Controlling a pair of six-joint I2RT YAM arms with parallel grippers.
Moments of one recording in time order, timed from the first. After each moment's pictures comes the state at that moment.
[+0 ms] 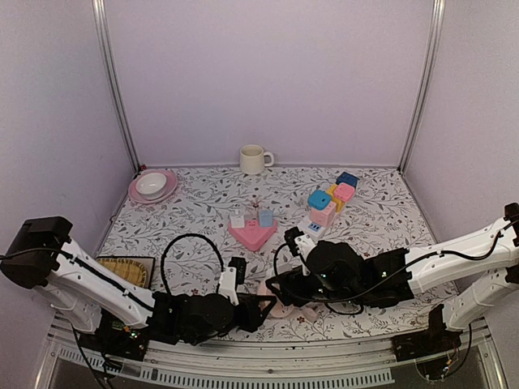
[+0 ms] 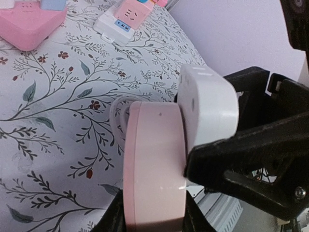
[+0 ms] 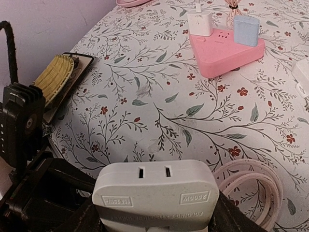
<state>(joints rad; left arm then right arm) -1.54 1.58 0.58 0.54 -0.61 -1.01 1.33 1.42 0.81 -0.04 0.35 0.68</state>
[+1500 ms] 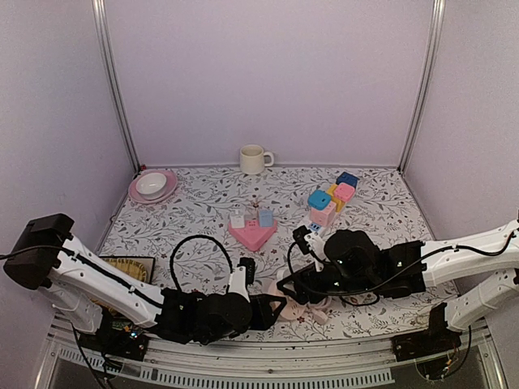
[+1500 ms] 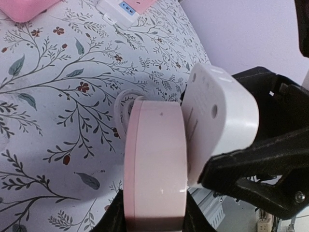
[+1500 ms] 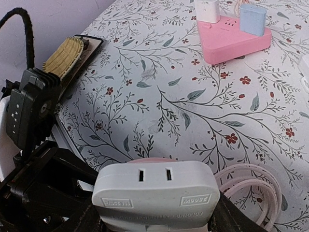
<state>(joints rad) -1.54 1.62 0.72 0.35 -0.58 -1.22 1.26 1.31 0.75 -0.09 0.14 0.60</state>
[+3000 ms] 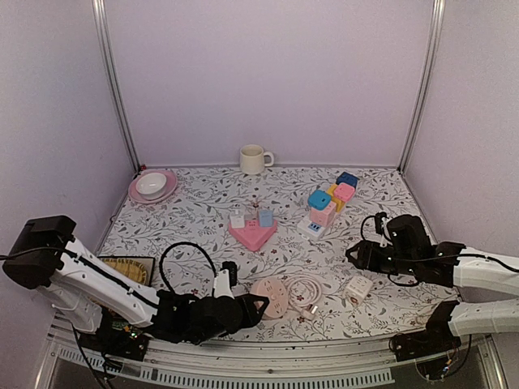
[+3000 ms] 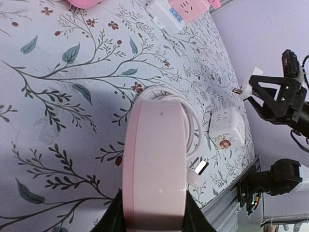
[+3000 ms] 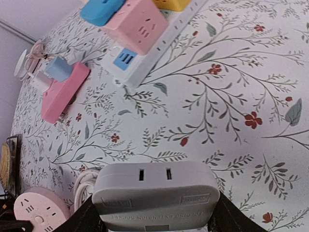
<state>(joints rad) -1.51 1.61 0.61 0.35 -0.62 -1.34 0.73 0.96 0.44 -0.18 0.09 0.74</state>
